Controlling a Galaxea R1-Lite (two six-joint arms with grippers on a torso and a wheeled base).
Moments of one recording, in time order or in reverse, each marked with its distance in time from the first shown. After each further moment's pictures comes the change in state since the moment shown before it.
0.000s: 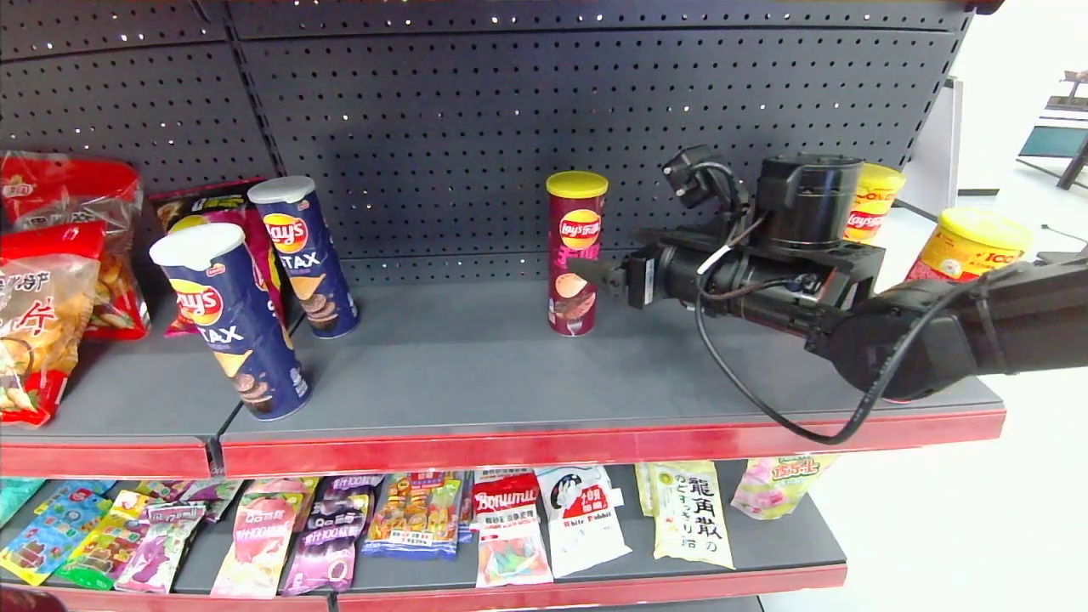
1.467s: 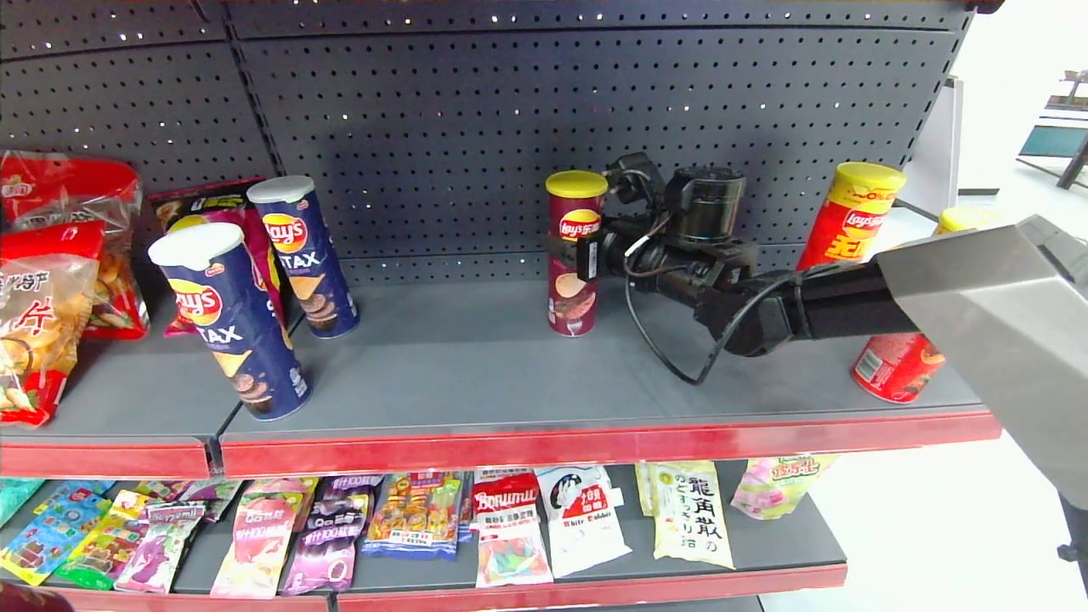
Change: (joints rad) left arm 0.000 0.032 -0.001 0.000 0.002 -0.001; right arm -0.019 0.321 -0.407 0.011 -0.050 -0.001
